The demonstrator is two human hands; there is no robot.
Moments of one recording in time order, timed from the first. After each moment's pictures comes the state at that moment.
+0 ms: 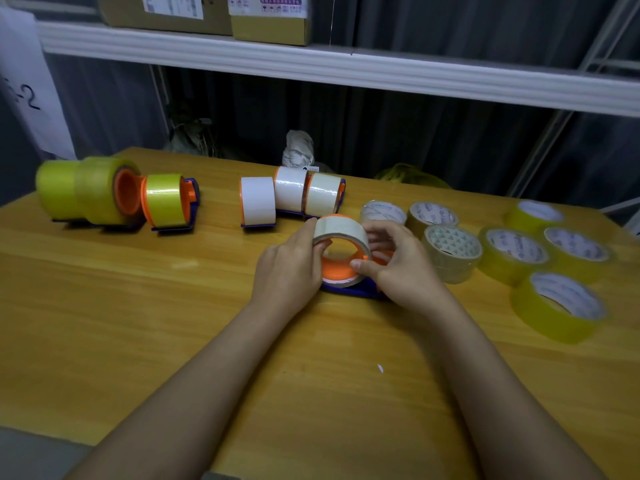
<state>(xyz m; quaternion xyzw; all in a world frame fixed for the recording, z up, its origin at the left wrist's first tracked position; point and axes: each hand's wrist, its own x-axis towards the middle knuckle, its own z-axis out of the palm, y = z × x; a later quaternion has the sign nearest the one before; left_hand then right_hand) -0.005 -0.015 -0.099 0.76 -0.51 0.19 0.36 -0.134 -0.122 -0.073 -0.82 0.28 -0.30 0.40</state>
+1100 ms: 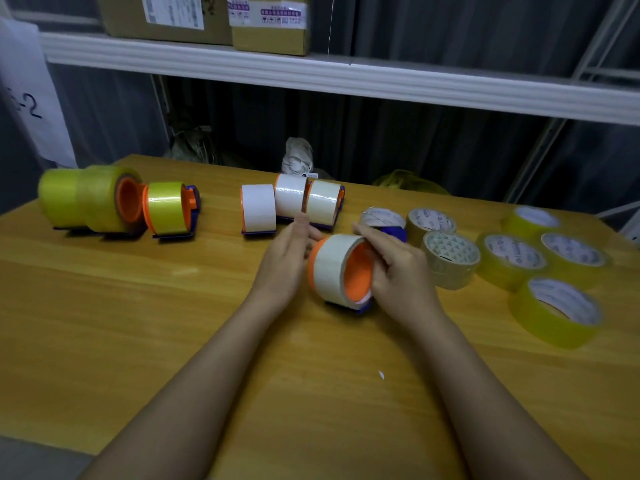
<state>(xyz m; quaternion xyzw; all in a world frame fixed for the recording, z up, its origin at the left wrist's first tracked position) -0.003 -0.012 -0.080 0.65 -0.38 -0.15 0.64 -0.134 -0.115 -0.084 -0.88 0.18 -0.41 0.17</state>
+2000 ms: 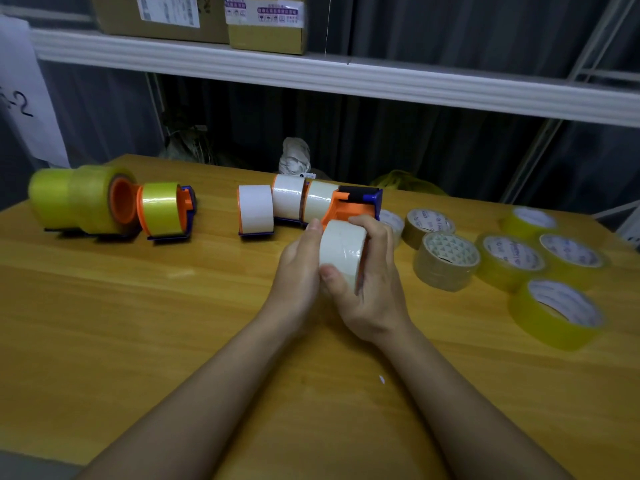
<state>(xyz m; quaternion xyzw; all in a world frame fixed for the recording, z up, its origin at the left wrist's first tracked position) -0.039 -0.011 -0.060 0.52 -0.28 -0.28 0.76 -0.115 -0.086 -0.092 -0.83 0.14 -0.47 0.26</state>
